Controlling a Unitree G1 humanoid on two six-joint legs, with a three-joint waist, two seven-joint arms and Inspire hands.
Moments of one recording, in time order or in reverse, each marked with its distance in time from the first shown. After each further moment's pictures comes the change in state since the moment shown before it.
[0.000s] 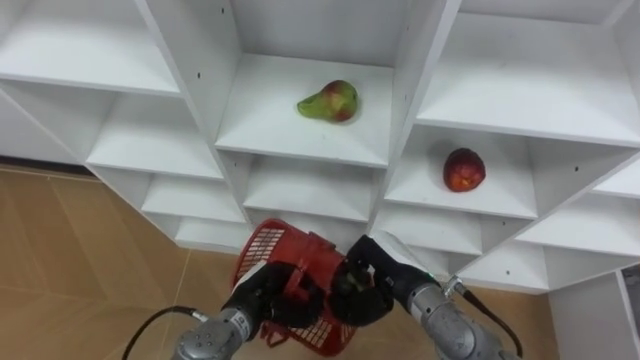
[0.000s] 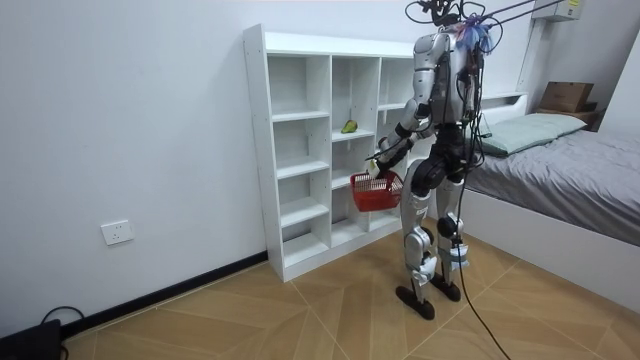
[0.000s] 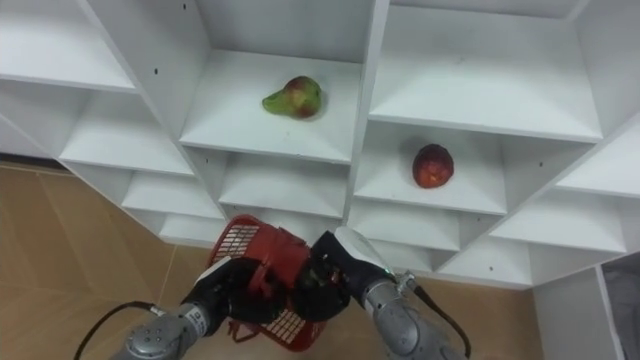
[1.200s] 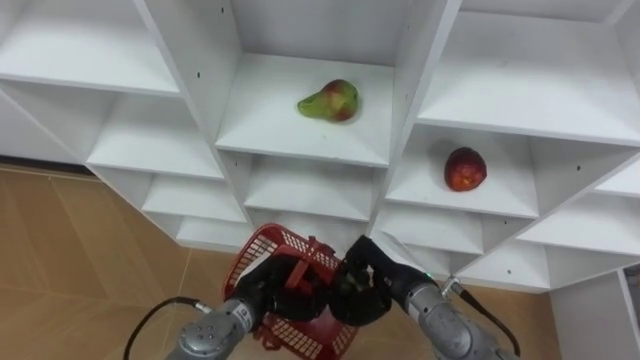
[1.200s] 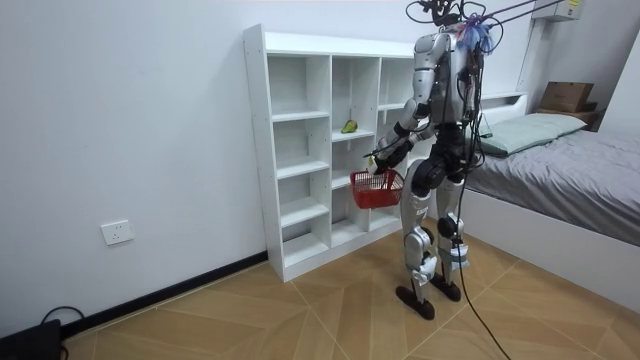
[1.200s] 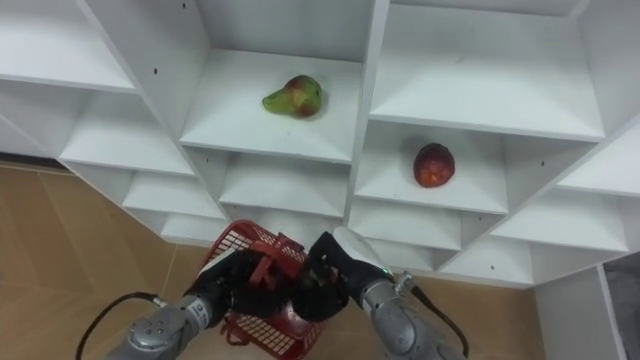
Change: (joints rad) left arm -0.016 0.005 -0.005 -0.048 0.002 -0.009 -0.021; right arm -0.025 0.002 0.028 0.069 0.016 -0.008 -0.042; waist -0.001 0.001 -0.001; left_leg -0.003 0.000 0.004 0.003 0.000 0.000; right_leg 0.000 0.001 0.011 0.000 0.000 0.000
